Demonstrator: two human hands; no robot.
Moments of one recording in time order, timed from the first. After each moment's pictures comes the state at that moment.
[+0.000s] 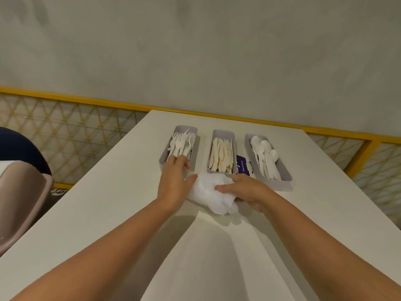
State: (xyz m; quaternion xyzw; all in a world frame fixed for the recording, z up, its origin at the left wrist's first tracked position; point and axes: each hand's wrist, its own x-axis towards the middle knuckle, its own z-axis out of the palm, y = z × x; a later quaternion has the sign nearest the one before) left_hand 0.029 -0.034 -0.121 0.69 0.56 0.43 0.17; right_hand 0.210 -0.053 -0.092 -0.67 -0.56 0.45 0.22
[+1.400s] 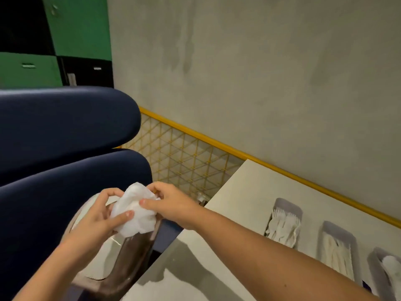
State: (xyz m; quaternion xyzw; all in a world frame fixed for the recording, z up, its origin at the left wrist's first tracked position) left_hand -0.265 -0.105 -0.009 0.34 0.60 0.60 0.40; right_hand -0.149 0.022 0.009 -0.29 -0.77 0.55 0.13
